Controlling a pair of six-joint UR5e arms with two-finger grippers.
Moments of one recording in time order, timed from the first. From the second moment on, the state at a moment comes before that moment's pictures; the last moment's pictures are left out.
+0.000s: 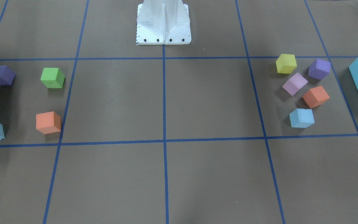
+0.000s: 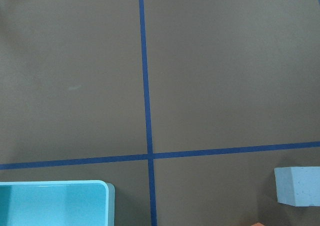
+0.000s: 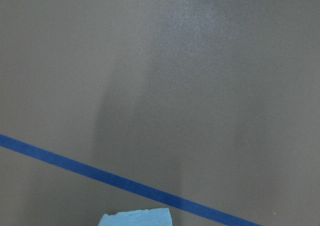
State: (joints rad) left arm -1.59 -1.54 -1.72 -1.85 -2.37 -0.20; right arm 1.20 -1.37 1.35 -1.10 2.23 0.26
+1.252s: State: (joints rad) left arm -1.59 -1.54 -1.72 -1.87 -2.37 -0.24; right arm 1.12 -1.42 1.37 -1.09 2.21 0.30
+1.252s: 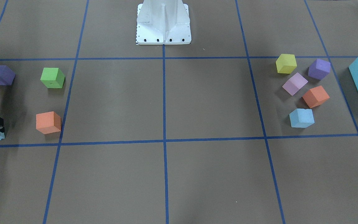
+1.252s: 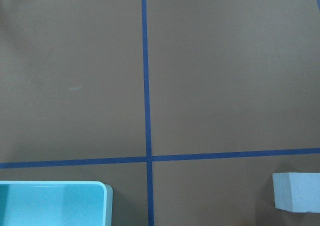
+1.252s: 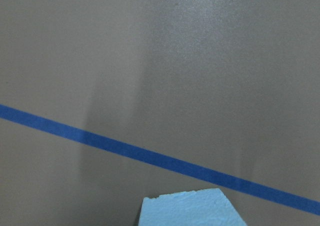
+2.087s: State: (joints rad) left arm -1.59 -1.54 -1.72 -1.87 -2.37 -0.27; right arm 1.12 -1.40 1.42 -1.12 2.23 0.30
